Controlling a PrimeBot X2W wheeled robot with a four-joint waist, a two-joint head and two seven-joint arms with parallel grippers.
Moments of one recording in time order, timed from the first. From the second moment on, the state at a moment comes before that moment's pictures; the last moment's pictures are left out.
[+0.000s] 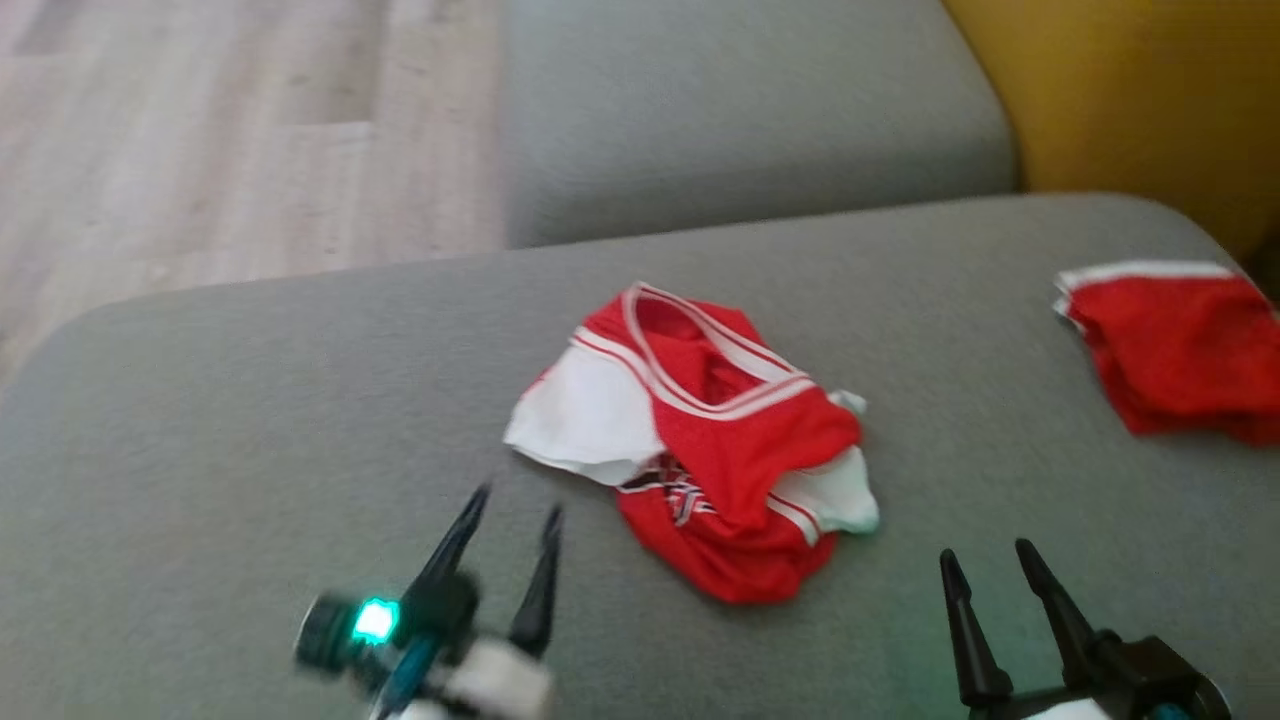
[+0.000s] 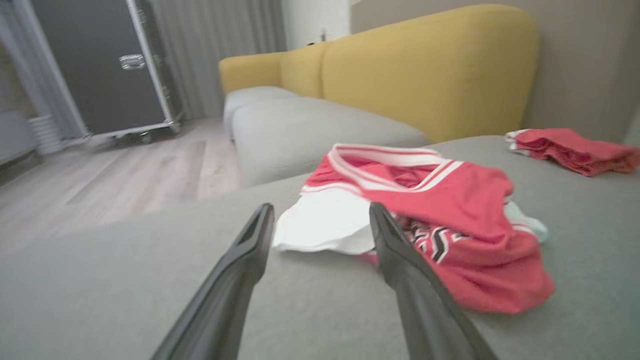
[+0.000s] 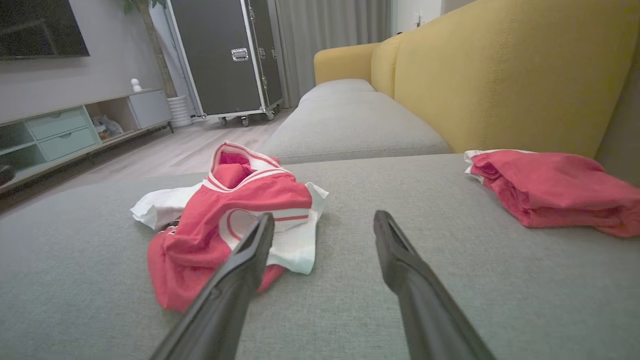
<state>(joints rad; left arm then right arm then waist) -0.06 0.08 -0.40 0.34 -0.11 0.04 -0.17 0.21 -0.06 0.08 0.18 0.10 0.13 -0.26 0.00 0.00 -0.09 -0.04</state>
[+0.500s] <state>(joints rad) -0.54 0.05 -0.74 0.52 -0.05 0.03 0.05 0.05 -0.08 0.09 0.15 0.12 0.13 -0.26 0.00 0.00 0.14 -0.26</state>
